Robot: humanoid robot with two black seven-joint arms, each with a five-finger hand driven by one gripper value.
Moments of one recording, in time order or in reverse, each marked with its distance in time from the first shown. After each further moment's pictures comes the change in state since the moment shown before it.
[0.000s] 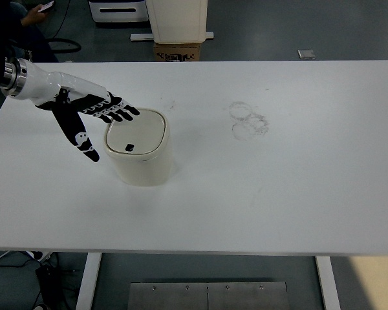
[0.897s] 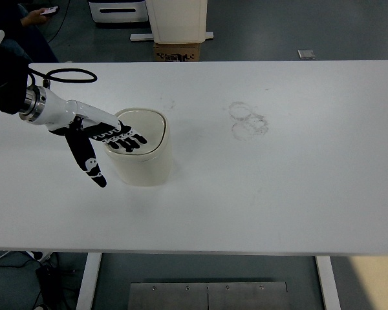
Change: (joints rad) left arm 0.085 -0.044 -0.001 -0.039 0.004 0.001 0.035; right arm -0.001 0.000 0.000 0.000 0.000 0.000 0.000
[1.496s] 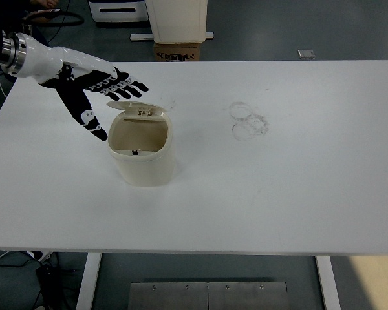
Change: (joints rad) left arm -0.107 0.048 -0.122 0.088 -0.040 -0.001 -0.003; right arm 0.001 0.000 0.000 0.000 0.000 0.000 0.000
